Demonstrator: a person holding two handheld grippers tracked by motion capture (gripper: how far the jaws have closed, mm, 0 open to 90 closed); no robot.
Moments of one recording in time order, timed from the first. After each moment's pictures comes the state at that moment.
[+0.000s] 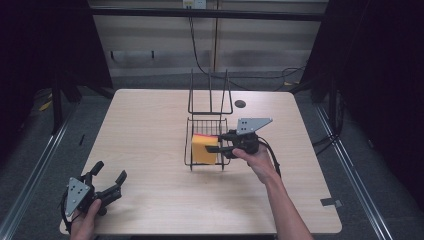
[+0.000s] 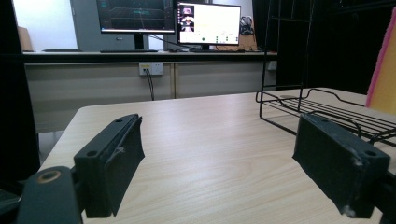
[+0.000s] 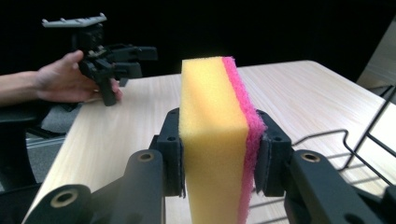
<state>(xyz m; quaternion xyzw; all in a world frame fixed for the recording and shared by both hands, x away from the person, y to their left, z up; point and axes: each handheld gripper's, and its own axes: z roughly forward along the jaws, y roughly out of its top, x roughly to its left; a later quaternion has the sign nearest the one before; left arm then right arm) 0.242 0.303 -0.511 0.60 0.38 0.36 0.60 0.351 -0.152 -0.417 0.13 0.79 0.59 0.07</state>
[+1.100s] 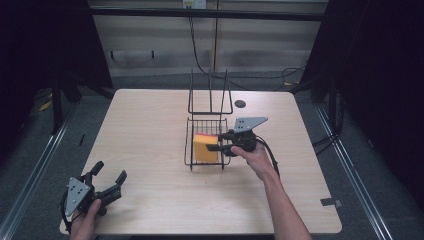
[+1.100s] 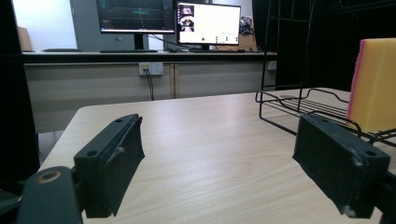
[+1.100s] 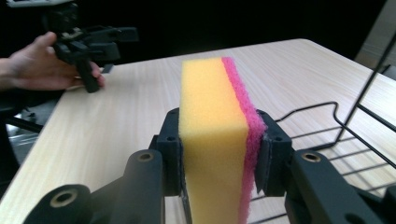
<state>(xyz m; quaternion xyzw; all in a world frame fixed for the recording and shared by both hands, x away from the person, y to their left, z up) 0.242 0.303 -0.511 0.60 0.38 0.36 0.60 0.370 -0.154 -0.439 0.16 0.80 0.57 0.06</state>
